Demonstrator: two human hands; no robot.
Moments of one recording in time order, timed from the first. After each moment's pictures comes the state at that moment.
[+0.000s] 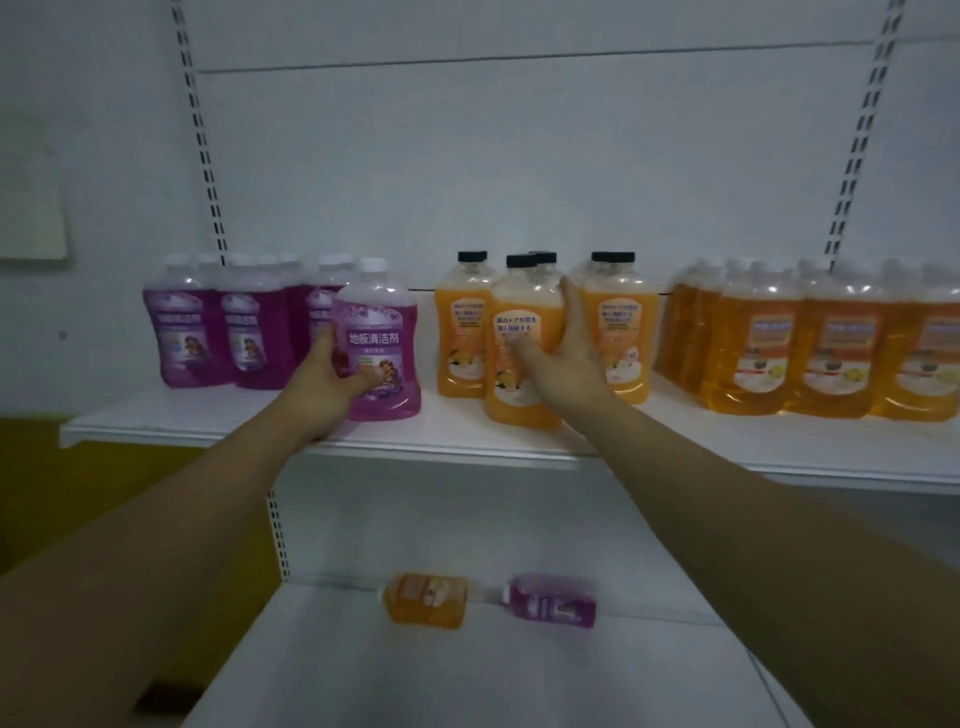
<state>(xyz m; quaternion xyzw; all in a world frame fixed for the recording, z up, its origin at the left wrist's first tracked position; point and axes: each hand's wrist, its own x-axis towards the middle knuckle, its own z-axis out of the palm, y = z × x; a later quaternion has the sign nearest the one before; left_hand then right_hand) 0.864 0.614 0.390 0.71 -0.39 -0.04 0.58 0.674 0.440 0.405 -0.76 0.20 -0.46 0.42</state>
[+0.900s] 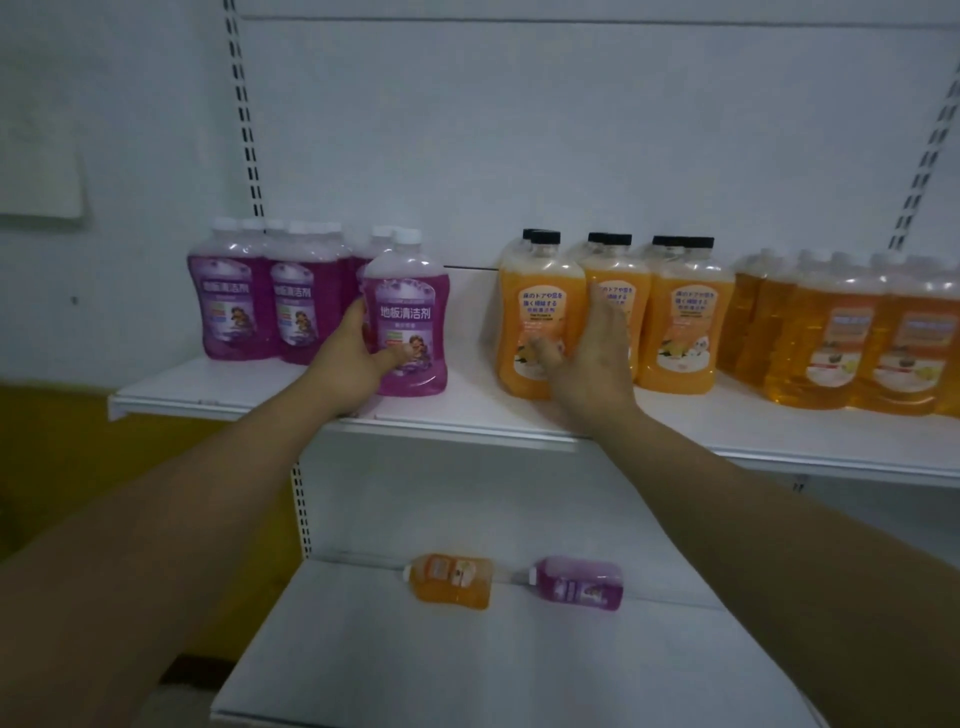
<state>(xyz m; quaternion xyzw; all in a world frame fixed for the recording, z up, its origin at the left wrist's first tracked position) 0.912 0.636 0.388 0.71 -0.41 -0.04 0.57 0.723 0.481 0.387 -0.80 0.28 -0.48 0.23</state>
